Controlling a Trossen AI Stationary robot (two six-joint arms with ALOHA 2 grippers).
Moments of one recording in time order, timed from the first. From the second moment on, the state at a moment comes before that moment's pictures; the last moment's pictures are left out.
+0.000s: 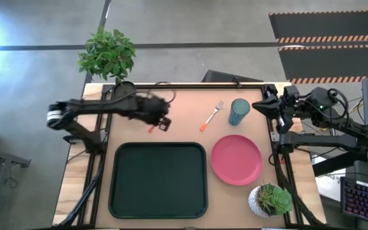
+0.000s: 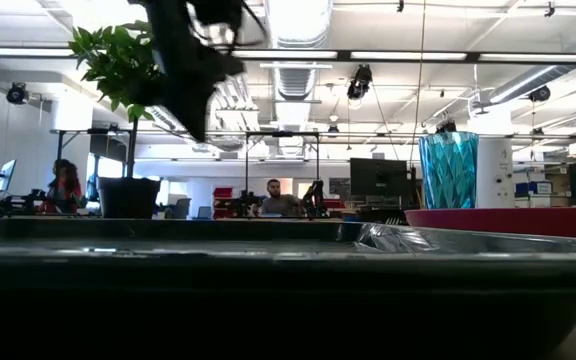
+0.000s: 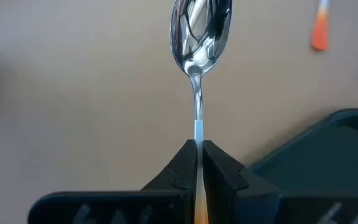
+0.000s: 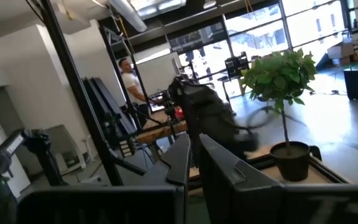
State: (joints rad) left arm 0.18 1.44 1.22 -0.98 -0.24 -0.86; right arm -0.25 0.60 0.84 -0.11 -0.27 0.35
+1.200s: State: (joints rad) left arm -0.69 1.46 0.95 -0.99 -0.20 -2.32; right arm -0.25 0.60 0.84 -0.11 -0.27 0.32
